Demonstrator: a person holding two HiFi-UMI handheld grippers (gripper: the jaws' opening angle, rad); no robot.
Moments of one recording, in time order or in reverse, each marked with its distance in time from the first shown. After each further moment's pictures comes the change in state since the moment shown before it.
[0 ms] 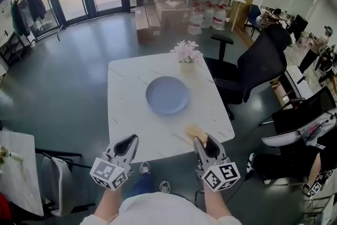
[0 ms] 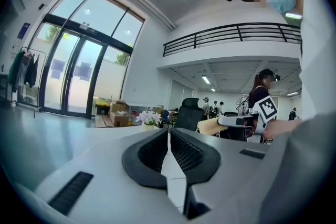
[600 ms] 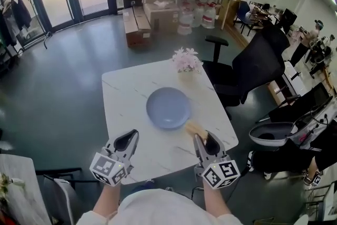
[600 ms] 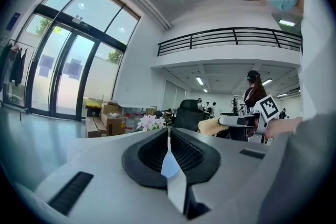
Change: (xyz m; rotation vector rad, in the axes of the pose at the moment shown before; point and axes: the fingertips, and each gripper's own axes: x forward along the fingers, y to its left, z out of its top) left arm 0.067 0.095 0.030 0.015 -0.002 -0.109; right arm 0.095 -0.003 0.018 -0.025 -0.025 -0.109
